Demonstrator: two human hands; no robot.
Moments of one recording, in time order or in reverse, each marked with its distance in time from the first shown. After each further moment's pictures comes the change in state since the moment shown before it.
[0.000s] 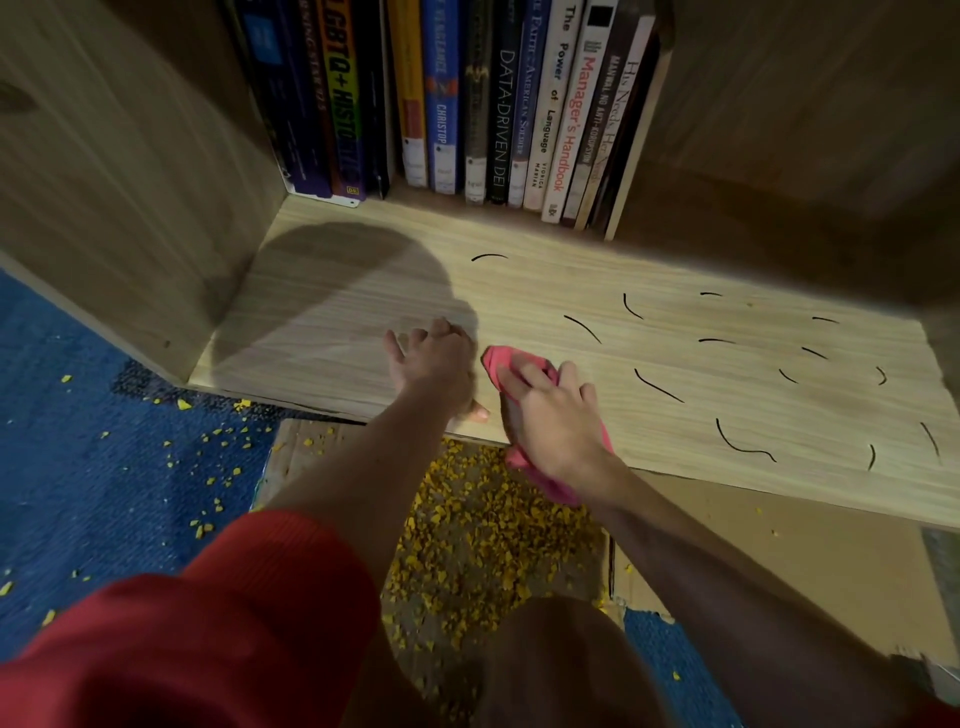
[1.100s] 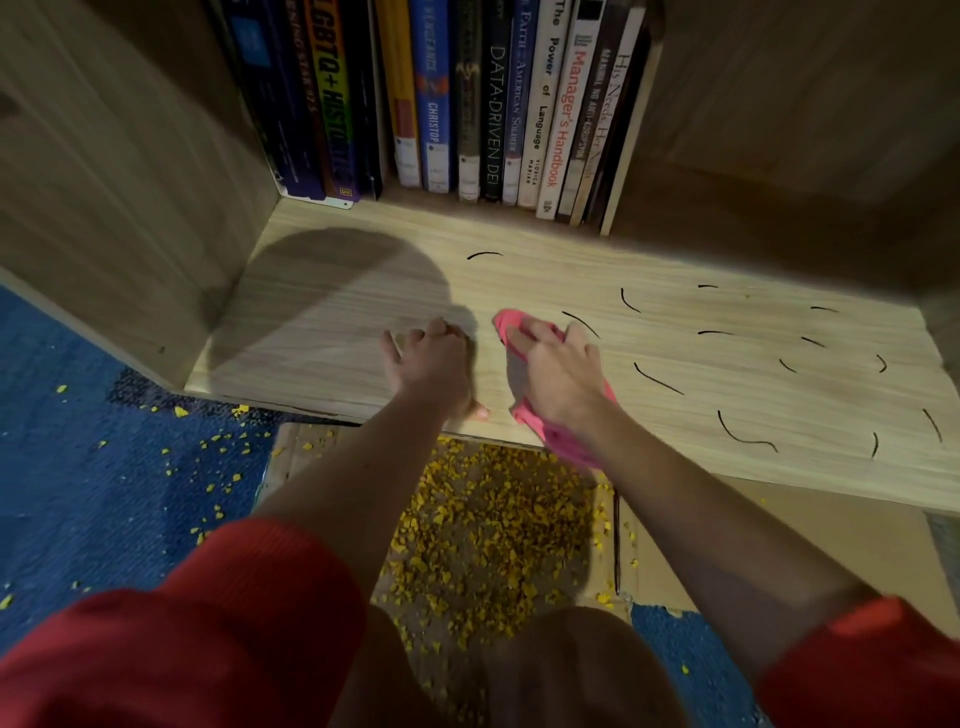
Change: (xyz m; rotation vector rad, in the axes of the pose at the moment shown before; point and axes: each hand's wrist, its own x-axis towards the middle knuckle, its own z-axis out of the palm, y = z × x) left_hand -0.003 -0.001 -0.003 0.014 -0.042 0.018; right_hand 0.031 0.013 -0.013 0.034 0.011 0.062
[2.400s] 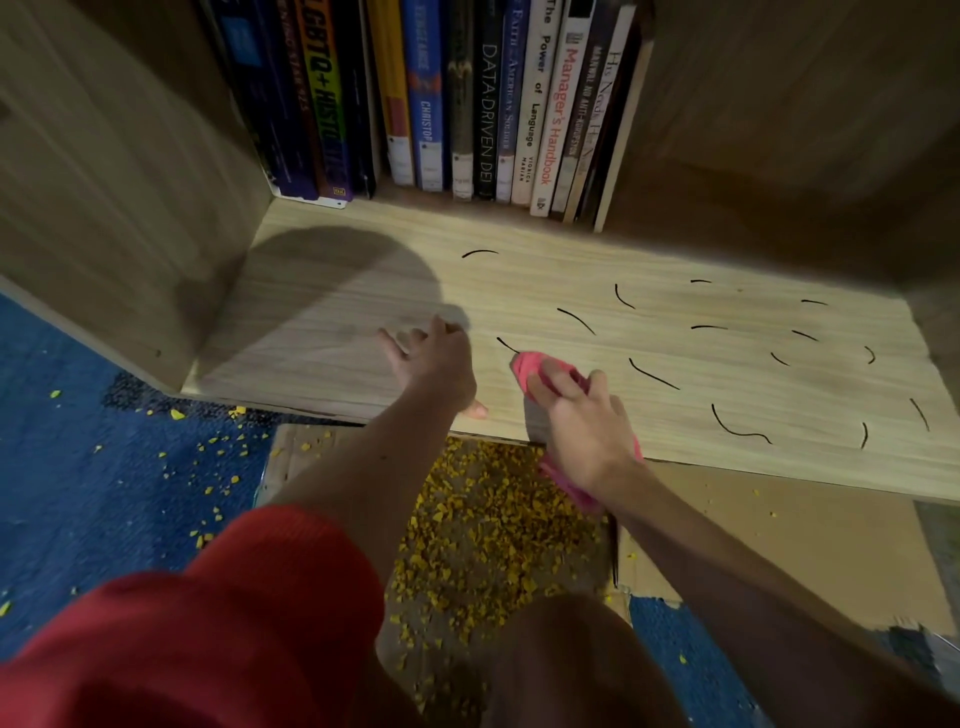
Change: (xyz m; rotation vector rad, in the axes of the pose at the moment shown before) left_hand 0.000 0.008 -0.003 0.049 -0.026 -0.027; right_hand -0.051 0.010 0.016 -0.073 -0.005 0.015
